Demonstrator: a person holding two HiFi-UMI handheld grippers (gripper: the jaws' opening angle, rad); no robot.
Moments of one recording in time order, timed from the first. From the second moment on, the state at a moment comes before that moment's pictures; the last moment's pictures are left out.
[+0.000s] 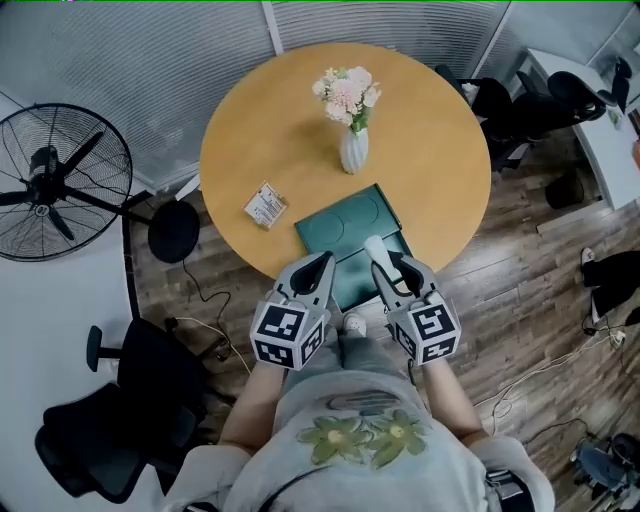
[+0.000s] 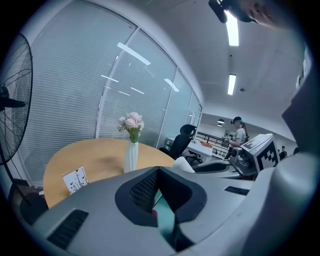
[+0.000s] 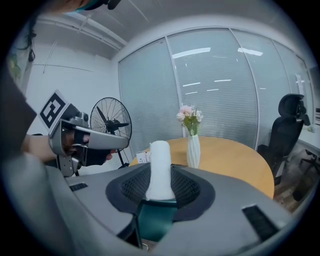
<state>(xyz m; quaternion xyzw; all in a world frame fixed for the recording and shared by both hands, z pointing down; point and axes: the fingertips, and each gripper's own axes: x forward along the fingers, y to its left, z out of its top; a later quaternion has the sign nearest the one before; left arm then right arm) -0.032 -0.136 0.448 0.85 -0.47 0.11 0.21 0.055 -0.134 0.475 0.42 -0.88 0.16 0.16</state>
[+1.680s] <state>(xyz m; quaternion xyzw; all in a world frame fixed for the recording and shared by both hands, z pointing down) -0.028 -0.149 0.484 0.85 -0.44 0.14 0.24 0.053 -0.136 0.549 0.39 -0.86 0.18 0.27</state>
